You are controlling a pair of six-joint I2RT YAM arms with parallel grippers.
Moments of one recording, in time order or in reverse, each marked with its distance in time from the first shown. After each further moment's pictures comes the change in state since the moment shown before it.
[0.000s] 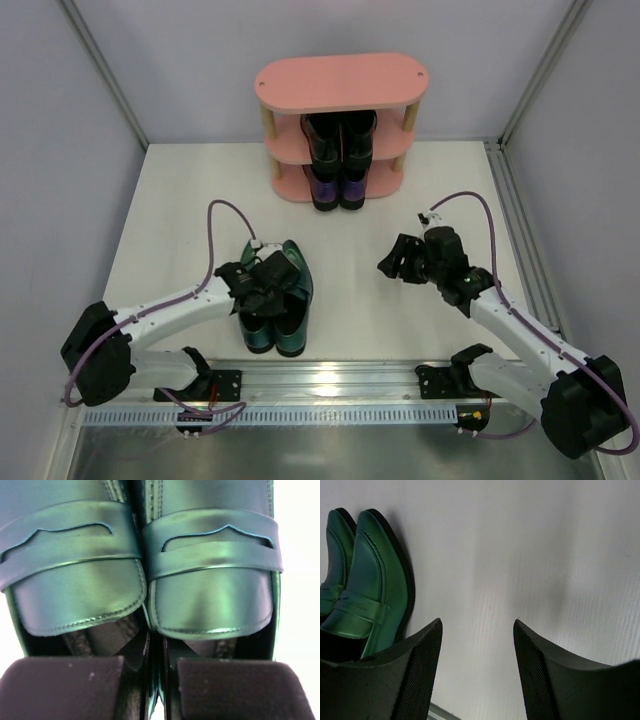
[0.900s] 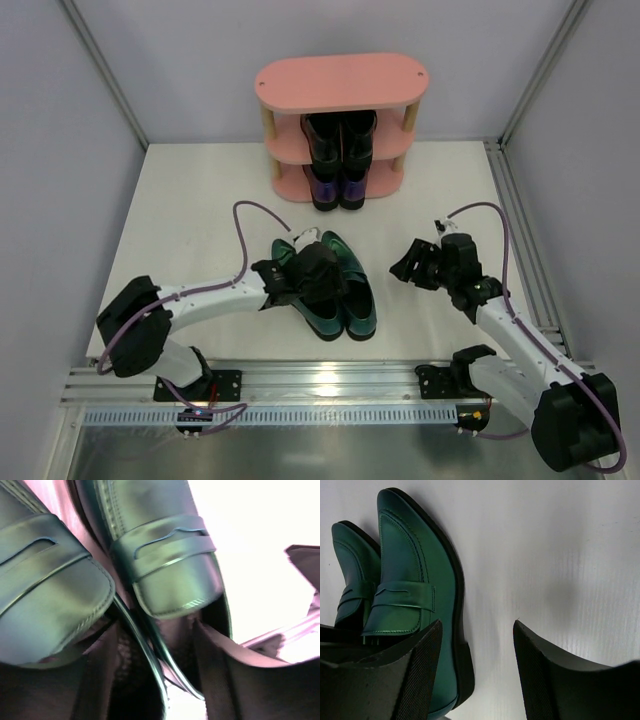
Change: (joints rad) left arm -0.132 0.268 0.134 0.480 0.120 -0.285; right arm -0.153 -0.076 -0.085 -0.009 -0.064 -0.008
